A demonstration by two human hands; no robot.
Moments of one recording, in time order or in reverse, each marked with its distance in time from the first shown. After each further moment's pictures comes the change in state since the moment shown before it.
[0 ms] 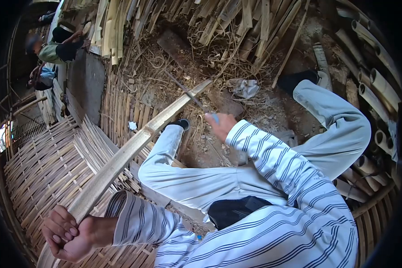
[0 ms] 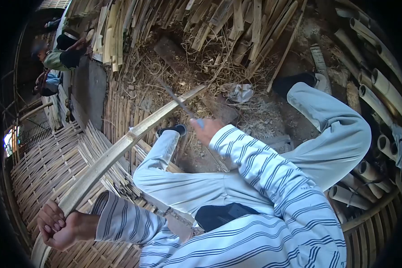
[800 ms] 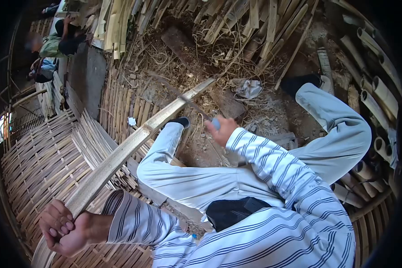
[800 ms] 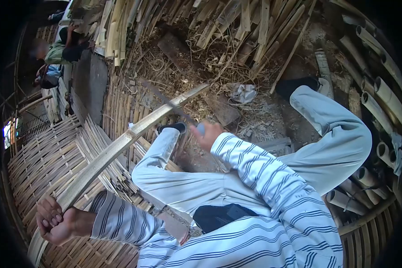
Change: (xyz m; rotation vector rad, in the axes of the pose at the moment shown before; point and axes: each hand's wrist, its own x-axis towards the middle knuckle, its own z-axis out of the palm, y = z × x) left_hand 0.009 -0.009 -0.014 -0.011 0.042 -0.019; right_hand -0.009 0.010 0.021 -0.040 0.091 -0.135
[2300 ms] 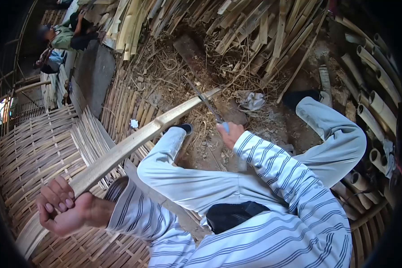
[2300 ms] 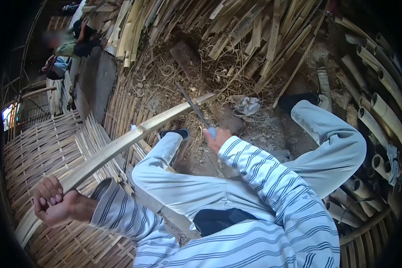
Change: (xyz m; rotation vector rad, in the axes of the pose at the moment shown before) left_hand -0.001 -0.002 0.006 0.075 0.163 -0.021; right_hand -0.005 0.006 -0.008 -0.127 -0.062 0.077
